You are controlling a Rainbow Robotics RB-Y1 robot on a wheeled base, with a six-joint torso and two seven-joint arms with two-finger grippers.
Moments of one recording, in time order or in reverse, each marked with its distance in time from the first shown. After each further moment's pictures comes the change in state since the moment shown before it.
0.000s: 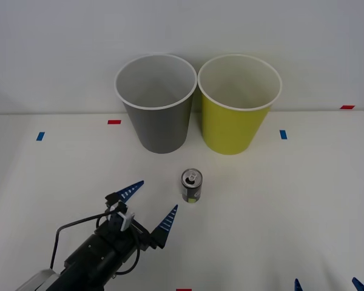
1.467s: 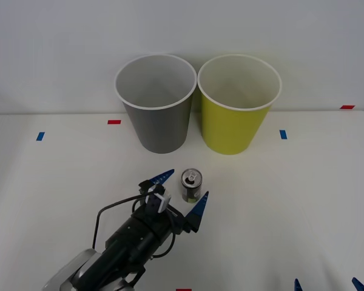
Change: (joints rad) right arm 0.000 0.000 0.000 0.000 0.000 0.000 0.000; left arm -0.138 -0.189 -0.044 0.110 0.007 0.089 -0.032
